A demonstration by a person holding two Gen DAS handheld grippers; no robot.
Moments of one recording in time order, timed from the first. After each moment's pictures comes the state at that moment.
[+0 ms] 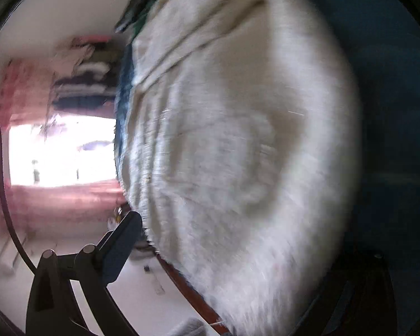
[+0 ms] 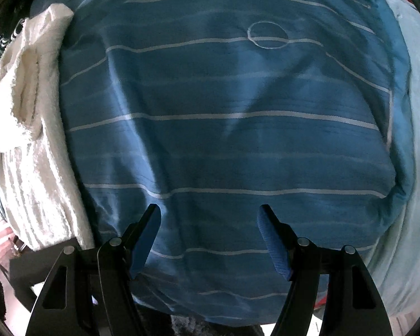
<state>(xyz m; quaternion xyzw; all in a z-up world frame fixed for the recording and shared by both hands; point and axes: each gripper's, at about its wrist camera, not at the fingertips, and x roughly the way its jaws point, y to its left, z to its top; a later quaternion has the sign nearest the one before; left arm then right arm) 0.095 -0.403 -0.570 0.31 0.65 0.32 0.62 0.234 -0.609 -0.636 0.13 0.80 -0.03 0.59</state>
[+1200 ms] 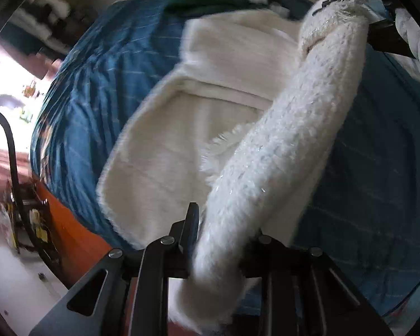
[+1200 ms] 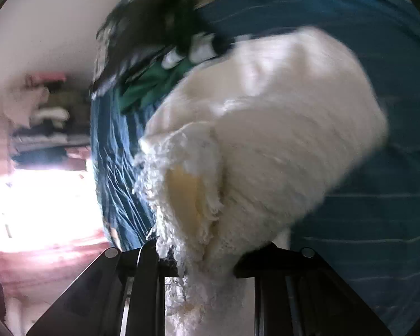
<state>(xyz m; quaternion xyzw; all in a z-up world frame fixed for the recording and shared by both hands) 0.126 -0.107 -0.404 0.00 0.65 0.16 0.74 0.406 -0.232 -0.582 0.30 0.68 0.14 0.65</state>
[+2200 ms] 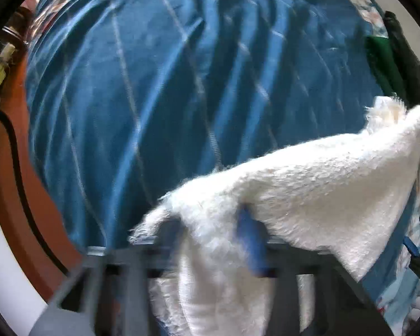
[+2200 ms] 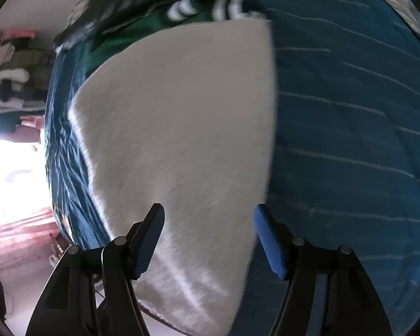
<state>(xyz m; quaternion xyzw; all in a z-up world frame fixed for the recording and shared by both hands) 0.099 0.133 -0.524 -0.38 0.59 0.29 0.64 0.410 -0.204 -0.633 0.19 0.73 0.11 0.65</state>
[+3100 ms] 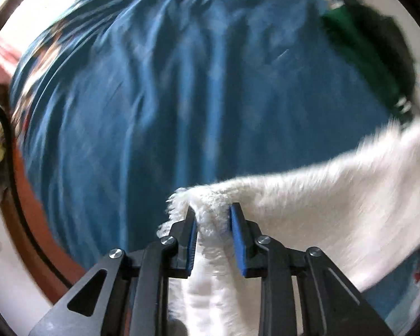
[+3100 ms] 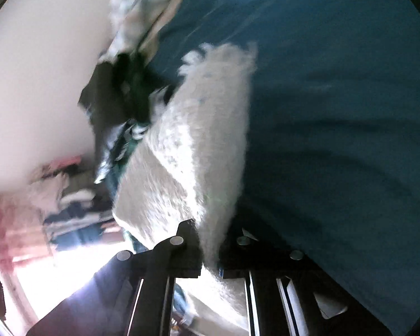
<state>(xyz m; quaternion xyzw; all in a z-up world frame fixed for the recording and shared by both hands) 0.224 0.128 -0.486 -0.25 0.61 0.23 0.71 0.357 -0.373 -0.675 0.51 0.58 0.03 0.64</state>
